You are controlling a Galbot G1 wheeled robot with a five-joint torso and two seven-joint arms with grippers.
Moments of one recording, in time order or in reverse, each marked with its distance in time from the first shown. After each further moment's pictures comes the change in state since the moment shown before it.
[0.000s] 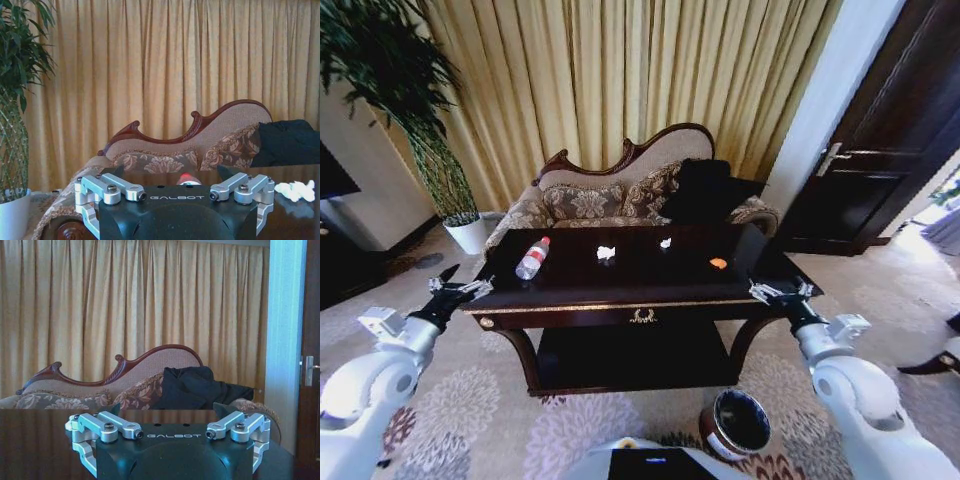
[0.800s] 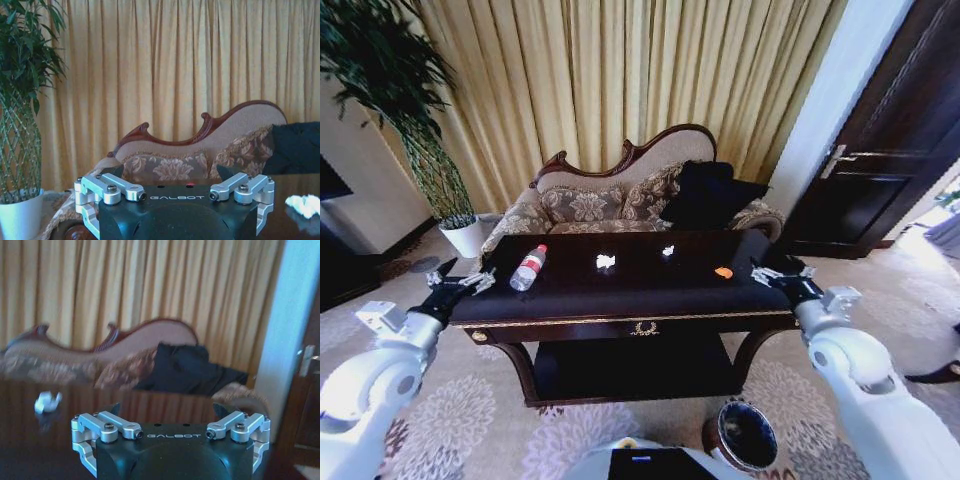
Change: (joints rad) left arm 0.016 -0.011 0.009 -0.098 0.006 0.055 -0.130; right arm 0.165 -0.169 -0.099 -0.093 0.033 -0.207 0.093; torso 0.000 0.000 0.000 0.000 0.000
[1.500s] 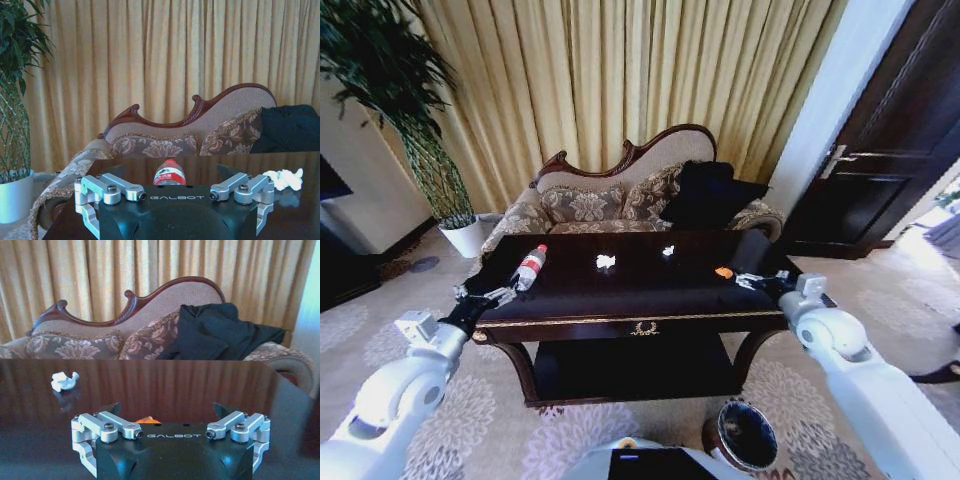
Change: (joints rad) left arm 0.007 0.007 0.099 -0.039 0.014 0.031 -0.071; right arm 0.226 -0.065 -0.178 -0.173 0.185 -0.104 -0.008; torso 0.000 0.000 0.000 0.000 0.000
